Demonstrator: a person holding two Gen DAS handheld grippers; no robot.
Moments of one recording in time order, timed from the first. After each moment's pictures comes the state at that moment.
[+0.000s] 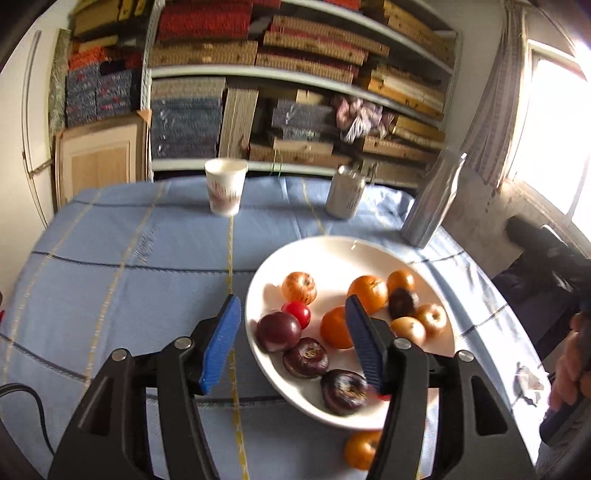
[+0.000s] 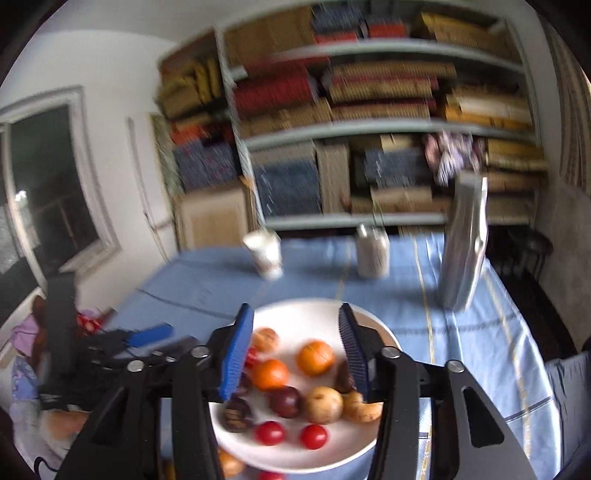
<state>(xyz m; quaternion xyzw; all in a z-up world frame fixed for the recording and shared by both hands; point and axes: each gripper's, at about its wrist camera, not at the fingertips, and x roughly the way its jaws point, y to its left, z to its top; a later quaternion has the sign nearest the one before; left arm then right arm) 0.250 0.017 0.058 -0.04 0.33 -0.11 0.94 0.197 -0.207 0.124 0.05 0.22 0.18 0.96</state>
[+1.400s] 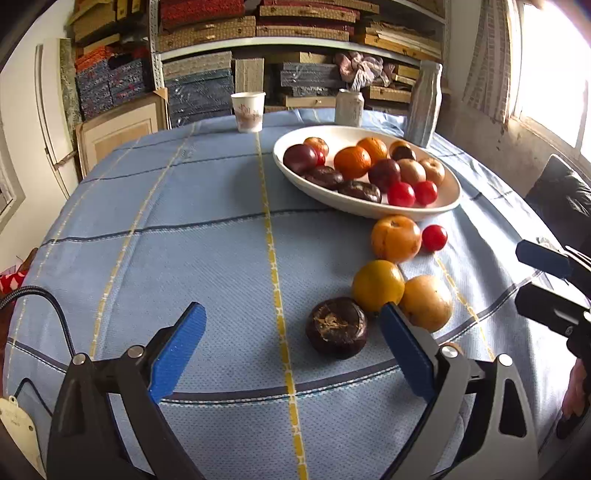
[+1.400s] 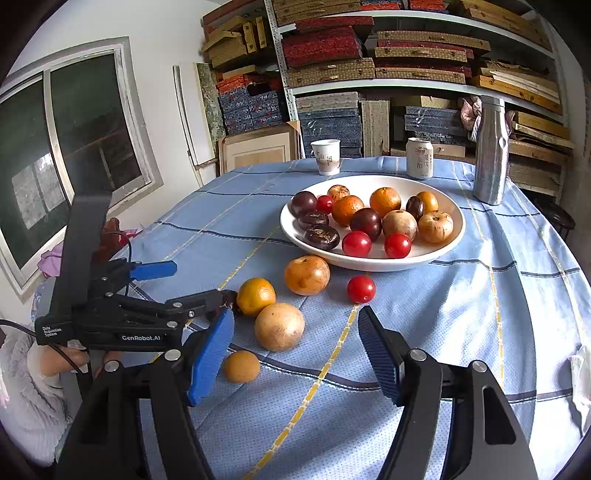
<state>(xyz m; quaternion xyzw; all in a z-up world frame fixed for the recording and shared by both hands) 0.113 0.030 -0.022 0.04 0.39 -0.08 0.92 0.060 -0.168 0.014 0.01 0.30 0.23 0.92</state>
